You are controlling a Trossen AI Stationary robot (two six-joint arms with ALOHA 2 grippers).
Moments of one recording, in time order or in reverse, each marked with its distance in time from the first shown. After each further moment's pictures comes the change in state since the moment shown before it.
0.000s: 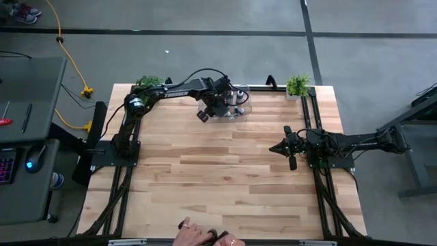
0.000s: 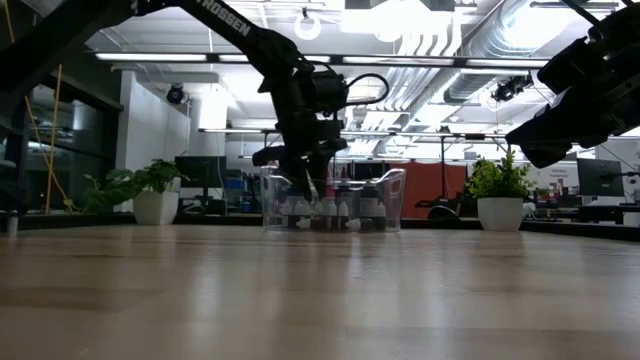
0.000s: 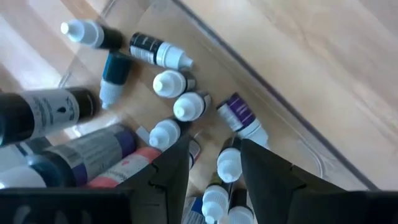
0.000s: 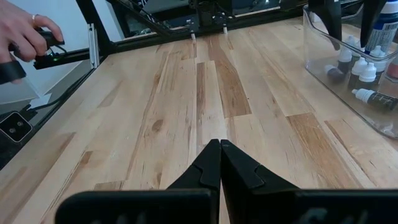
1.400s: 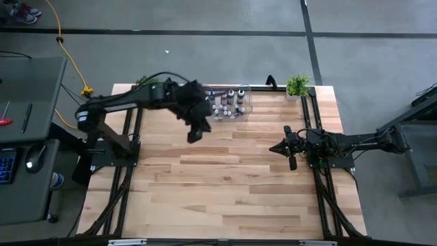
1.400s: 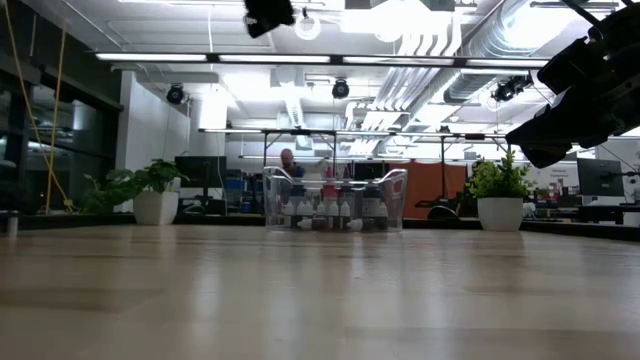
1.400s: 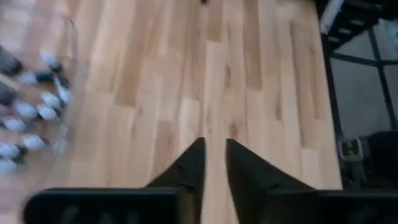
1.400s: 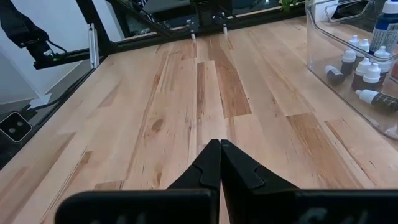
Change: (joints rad) left arm -0.294 -0.570 -0.036 -0.196 0.192 -1.326; right arm 0.000 0.000 0.000 0.000 0.000 0.000
